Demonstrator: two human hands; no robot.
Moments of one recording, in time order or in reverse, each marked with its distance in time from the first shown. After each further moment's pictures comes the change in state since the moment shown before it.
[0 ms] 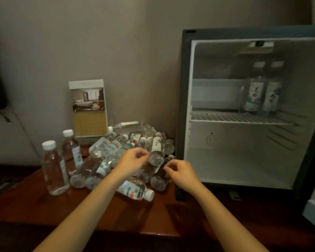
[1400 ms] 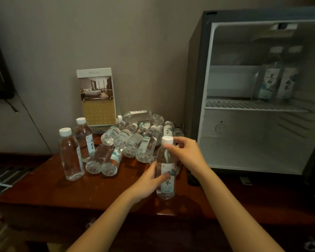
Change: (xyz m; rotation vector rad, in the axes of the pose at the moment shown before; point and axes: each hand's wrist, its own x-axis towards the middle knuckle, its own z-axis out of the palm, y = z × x) left_hand -0.050 -0.071 0.019 -0.341 -0.372 -0.001; right_hand -0.015 -0.051 0.016 0.338 0.084 -0.007
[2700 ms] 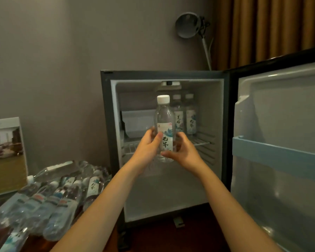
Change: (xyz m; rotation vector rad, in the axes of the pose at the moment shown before) left_hand 0.153 0.205 0.147 -0.090 -0.055 0.389; right_hand 0.031 -0.020 -0.224 -0.141 0.332 -0.143
